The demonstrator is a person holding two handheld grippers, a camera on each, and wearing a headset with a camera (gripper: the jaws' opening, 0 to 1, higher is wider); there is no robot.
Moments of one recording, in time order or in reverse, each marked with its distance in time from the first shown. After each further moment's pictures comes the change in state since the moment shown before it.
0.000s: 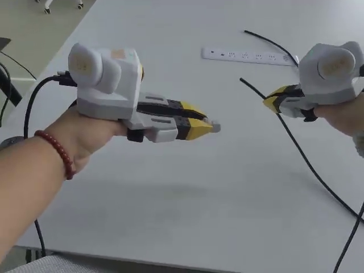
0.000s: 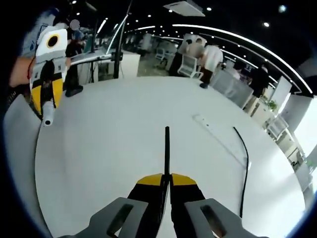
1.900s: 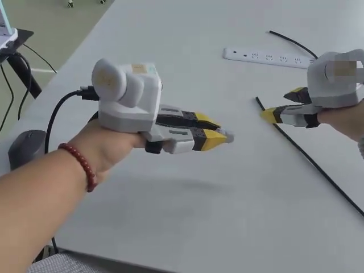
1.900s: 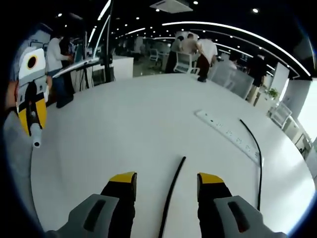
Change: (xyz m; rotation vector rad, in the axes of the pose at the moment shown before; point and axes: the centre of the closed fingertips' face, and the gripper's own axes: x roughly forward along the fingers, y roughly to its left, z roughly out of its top) left arm -0.001 0.016 -0.021 -0.069 -0.010 0.061; right arm 0.022 0.010 0.009 0.091 -0.048 0.035
